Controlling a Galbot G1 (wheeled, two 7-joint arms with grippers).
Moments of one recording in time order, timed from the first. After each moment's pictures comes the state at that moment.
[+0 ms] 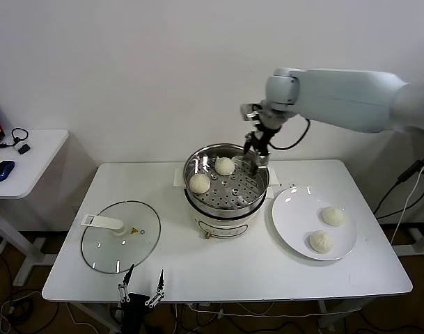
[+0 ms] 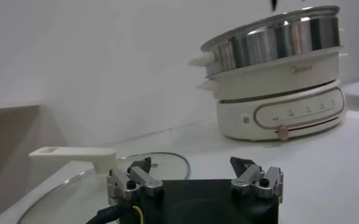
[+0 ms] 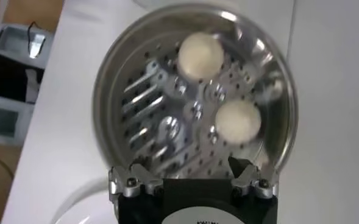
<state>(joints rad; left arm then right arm) 1.67 -1.61 -0.61 -1.61 0.24 -0.54 0.08 0.93 1.10 -1.84 1.15 0.83 -0.18 -1.06</state>
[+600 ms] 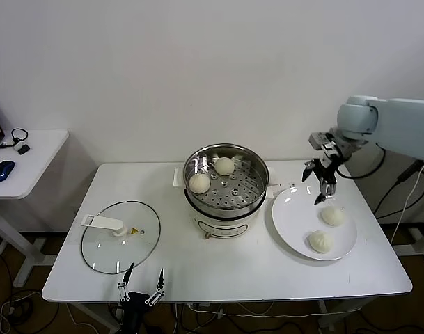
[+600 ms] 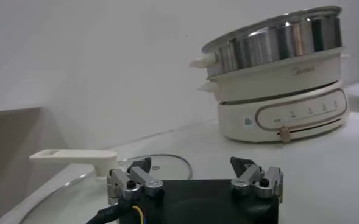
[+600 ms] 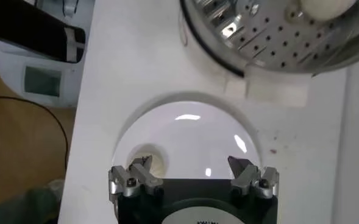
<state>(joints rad) 1.66 -1.61 -0.61 -1.61 0.24 -0.54 0.08 0.91 0.78 -1.93 1.31 0.62 -0.11 -1.06</state>
